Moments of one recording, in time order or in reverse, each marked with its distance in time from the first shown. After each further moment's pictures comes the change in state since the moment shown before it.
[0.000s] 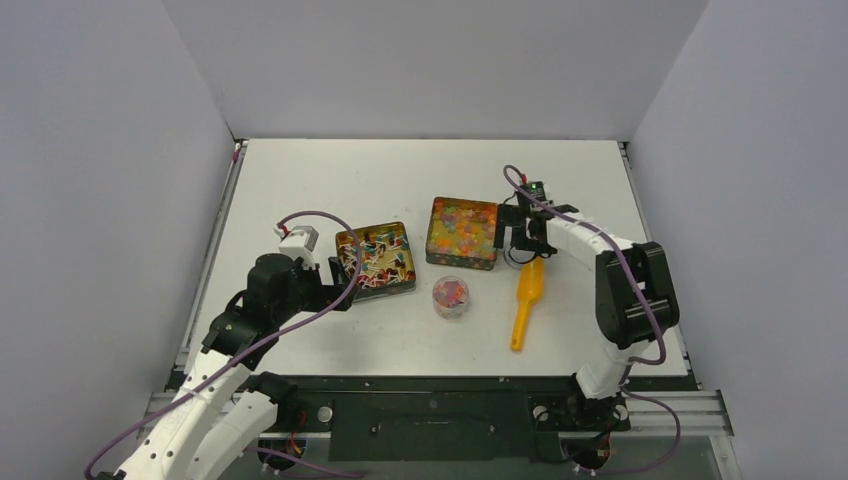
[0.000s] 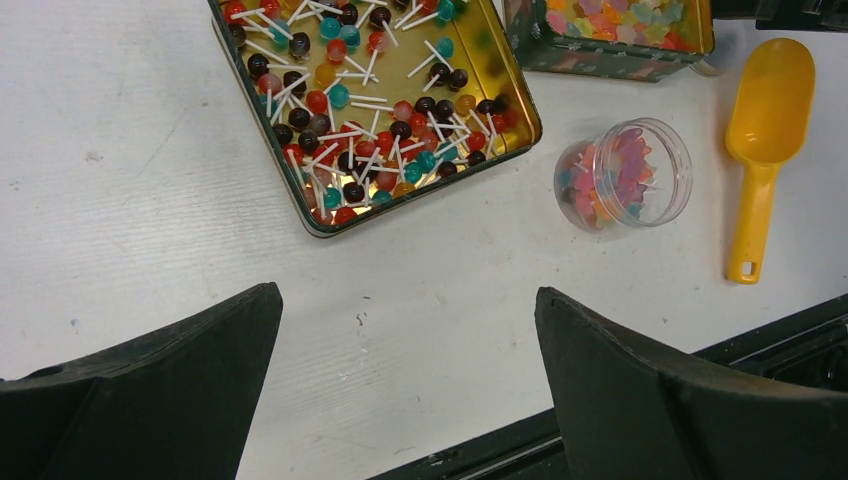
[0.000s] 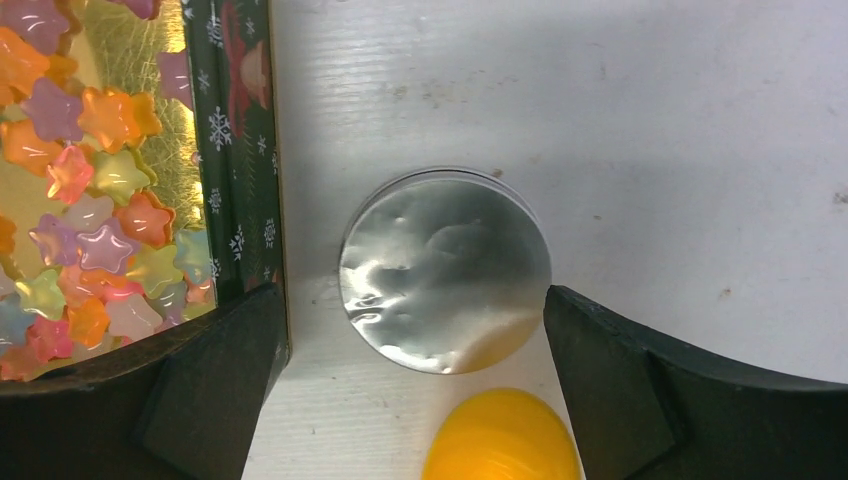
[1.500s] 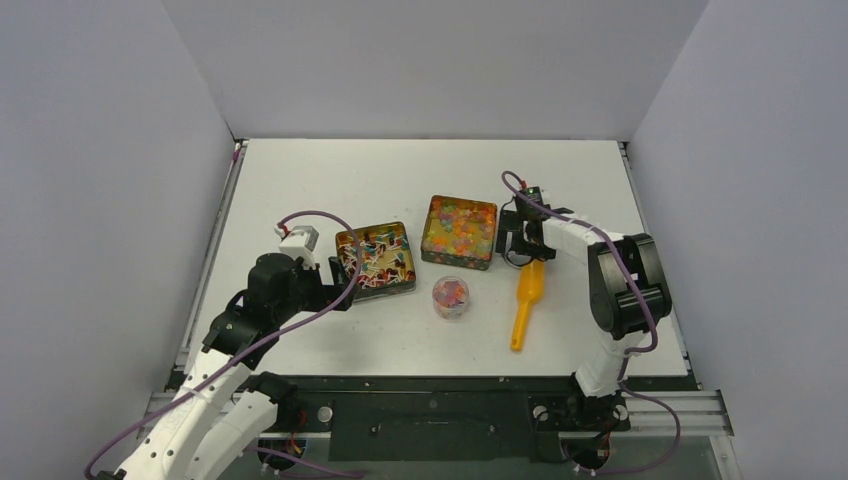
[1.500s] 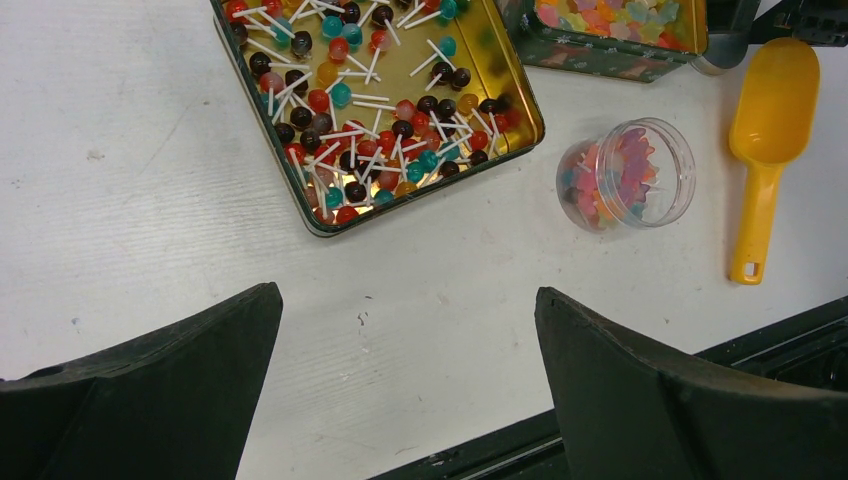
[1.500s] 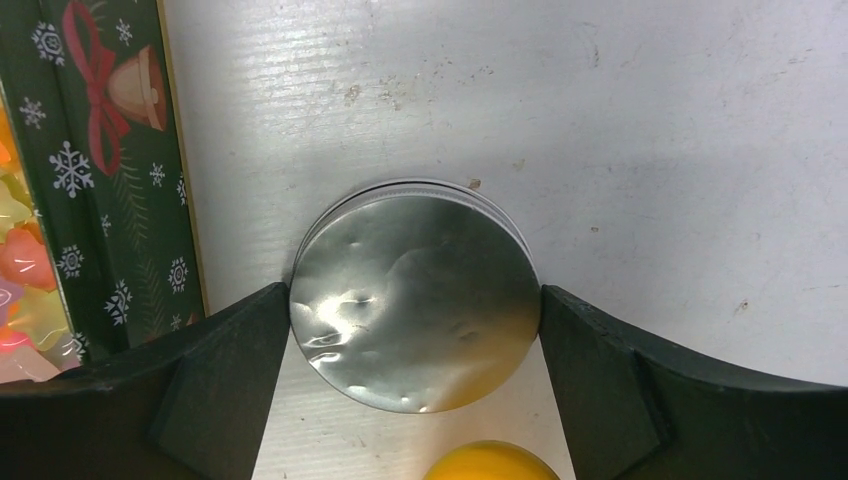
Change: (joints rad) left arm 0.000 0.005 0.000 0.000 -0.003 0.000; right arm -0.001 0.075 -0.006 0.030 0.027 0.014
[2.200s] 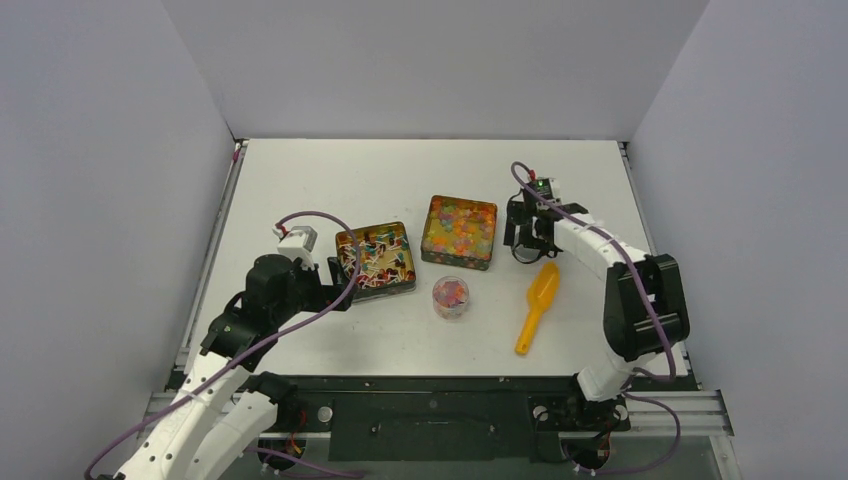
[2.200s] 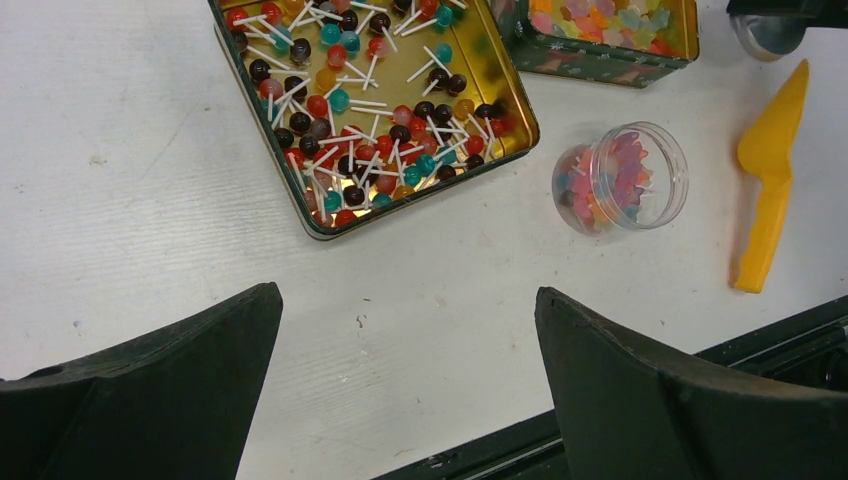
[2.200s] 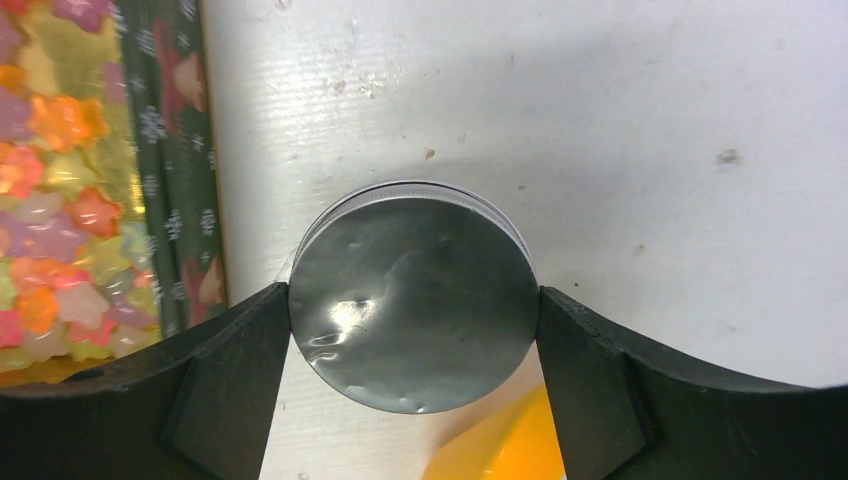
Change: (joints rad) left arm 0.000 -0.017 0.000 0.000 0.000 0.000; right arm 0.000 -0.121 0.004 -0.086 0.046 -0.021
